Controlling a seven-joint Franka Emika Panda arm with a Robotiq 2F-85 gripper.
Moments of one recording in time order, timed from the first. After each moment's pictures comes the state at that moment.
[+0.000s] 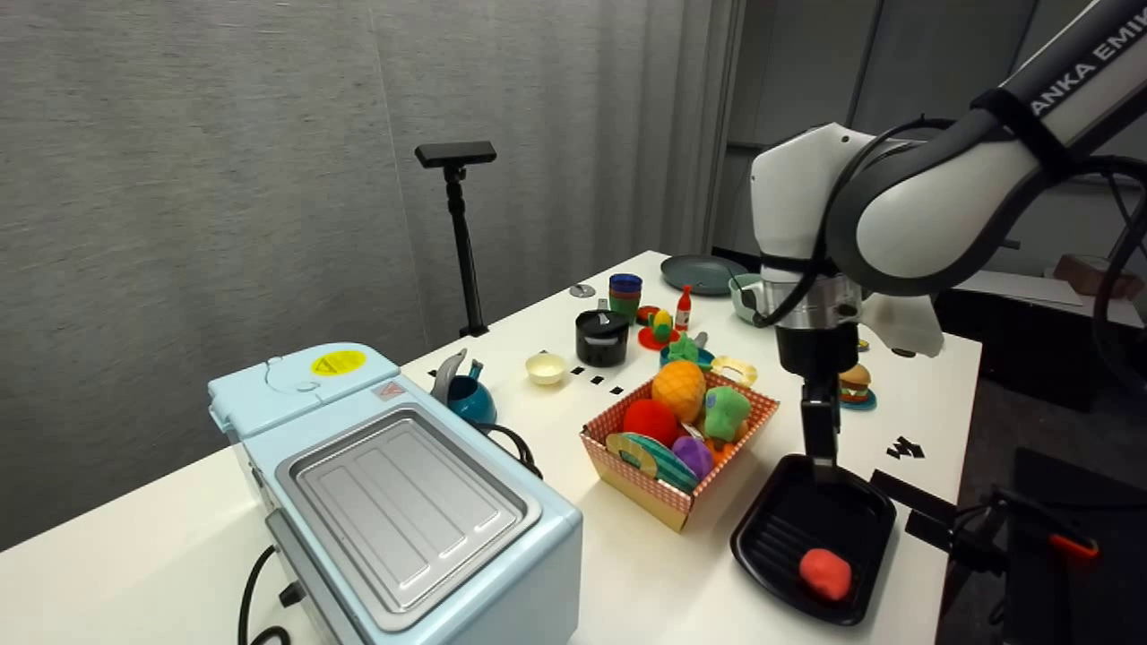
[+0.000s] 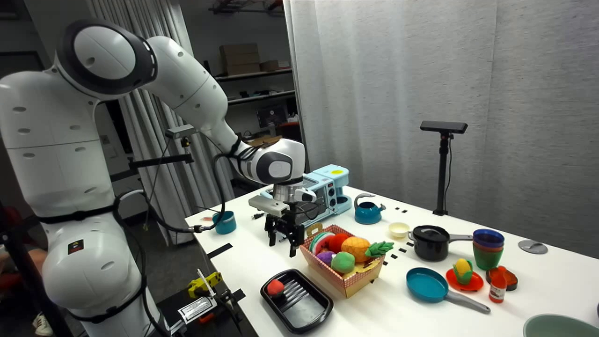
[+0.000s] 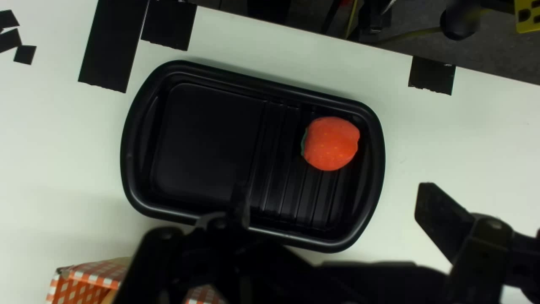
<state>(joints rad) 0.07 0.12 0.05 -2.43 0.01 2.24 -0.11</state>
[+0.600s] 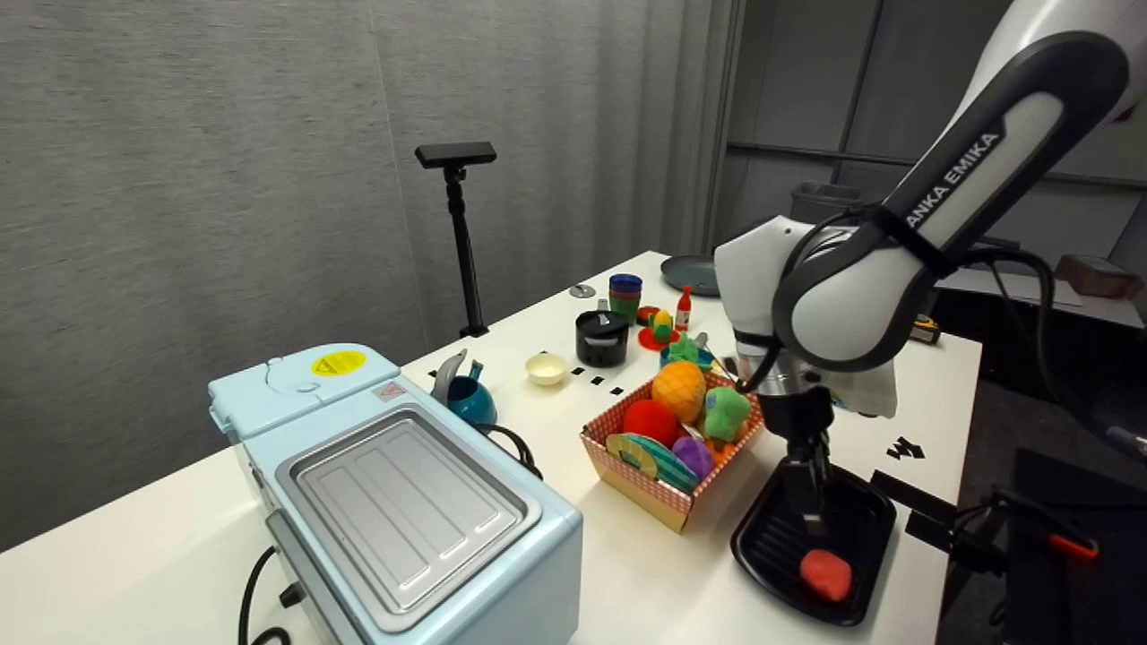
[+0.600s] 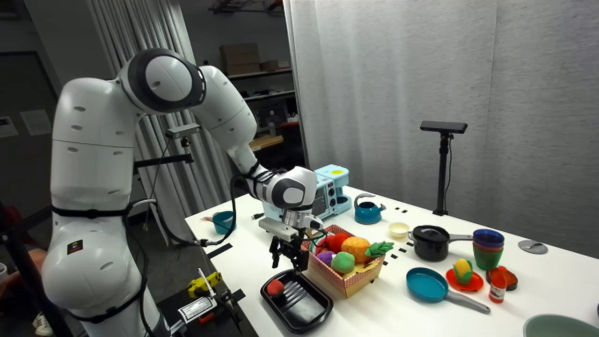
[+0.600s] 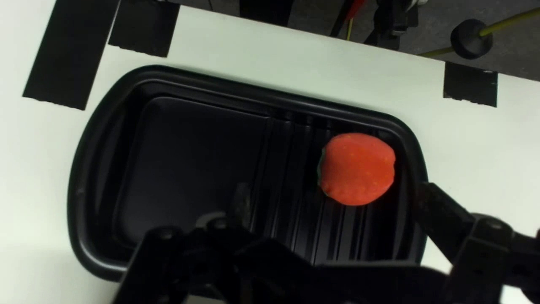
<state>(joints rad) 0.06 0.38 0.05 -2.33 0.01 2.27 -0.11</state>
